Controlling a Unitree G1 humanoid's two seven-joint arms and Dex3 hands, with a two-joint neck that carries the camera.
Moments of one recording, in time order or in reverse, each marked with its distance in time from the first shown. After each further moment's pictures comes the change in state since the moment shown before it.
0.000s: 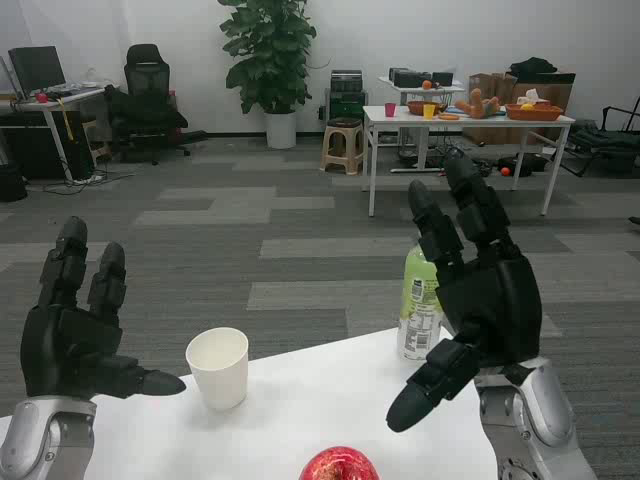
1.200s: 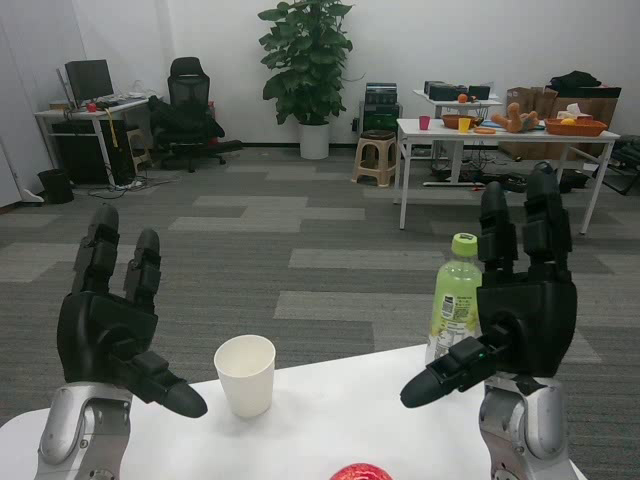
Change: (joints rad) left arm 0.034 -0.039 0.067 -0.167 0.002 0.069 0.034; right arm -0.155 -0.121 0.213 0.357 -0.016 -0.475 -0.321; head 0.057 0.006
